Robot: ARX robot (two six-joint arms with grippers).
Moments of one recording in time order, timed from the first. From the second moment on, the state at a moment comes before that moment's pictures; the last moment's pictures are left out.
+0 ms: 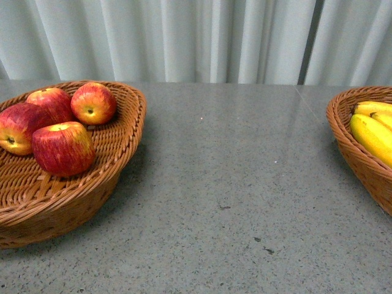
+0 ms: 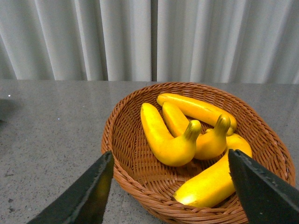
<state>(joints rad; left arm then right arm) 0.00 0.01 0.01 0.00 0.00 0.00 0.00 0.00 0.01 0.00 0.00 -0.01</state>
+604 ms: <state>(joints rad) 0.00 0.01 0.01 0.00 0.00 0.00 0.00 0.00 0.01 0.00 0.00 -0.01</state>
